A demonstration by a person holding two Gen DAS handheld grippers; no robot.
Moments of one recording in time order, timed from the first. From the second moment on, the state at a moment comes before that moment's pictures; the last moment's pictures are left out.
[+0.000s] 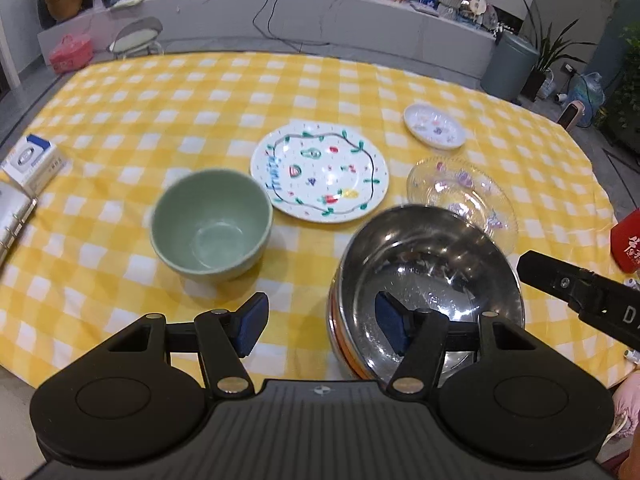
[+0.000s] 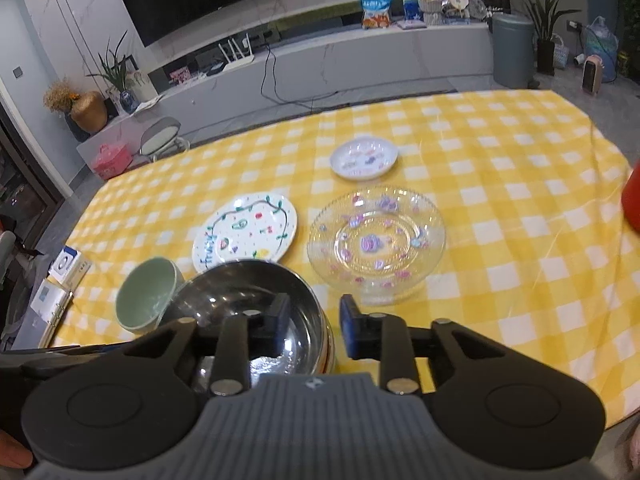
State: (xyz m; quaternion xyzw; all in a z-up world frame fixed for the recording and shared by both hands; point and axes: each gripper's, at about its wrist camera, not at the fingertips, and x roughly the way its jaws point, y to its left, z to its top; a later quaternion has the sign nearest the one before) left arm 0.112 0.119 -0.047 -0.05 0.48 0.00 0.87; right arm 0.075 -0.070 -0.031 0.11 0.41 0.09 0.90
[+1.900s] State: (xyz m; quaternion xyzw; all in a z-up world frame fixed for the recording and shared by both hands) left arm 0.121 0.270 -0.091 -0.26 0.48 0.17 0.82; right arm 0.192 0.134 -0.091 -0.03 0.56 0.15 0.81
